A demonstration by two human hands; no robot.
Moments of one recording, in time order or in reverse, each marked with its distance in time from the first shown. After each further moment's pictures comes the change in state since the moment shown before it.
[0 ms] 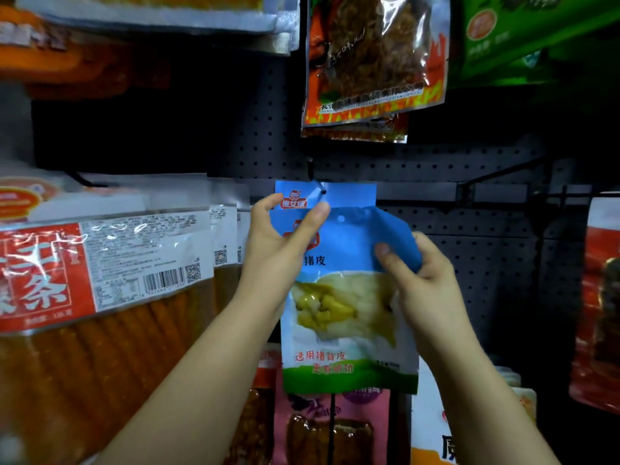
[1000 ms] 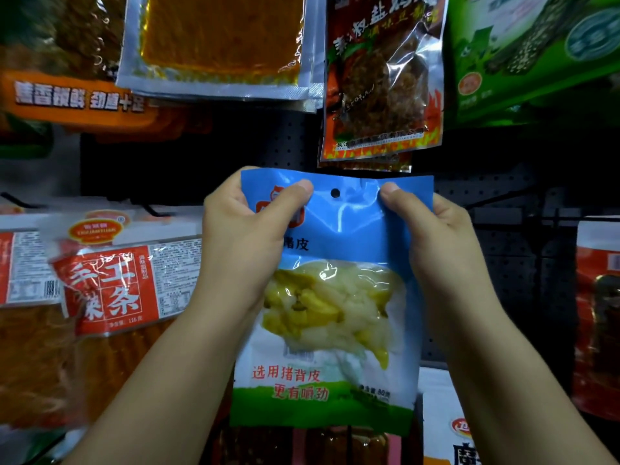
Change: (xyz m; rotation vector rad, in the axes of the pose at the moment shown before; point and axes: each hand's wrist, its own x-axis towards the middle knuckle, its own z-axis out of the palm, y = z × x) left_hand -0.025 0.093 -0.033 0.010 0.090 0.326; right_hand -0.011 -0.112 0.030 0.214 -0.032 0.037
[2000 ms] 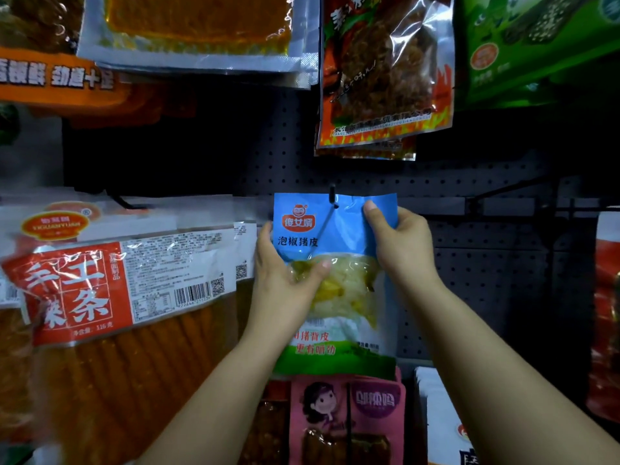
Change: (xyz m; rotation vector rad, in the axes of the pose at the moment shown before) left_hand -0.021 -0.113 0.011 0.442 -0.168 -0.177; right_hand 0.069 0.087 -0.013 -0.399 0.151 -0.005
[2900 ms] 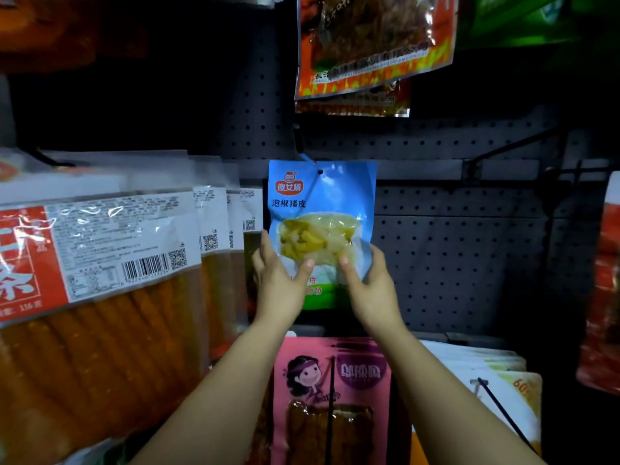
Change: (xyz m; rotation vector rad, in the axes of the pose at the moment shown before) left_hand 0.005 -0.065 0.055 0.136 -0.020 -0.241; right_hand -0.032 0.130 0.008 -0.174 -0.092 0.081
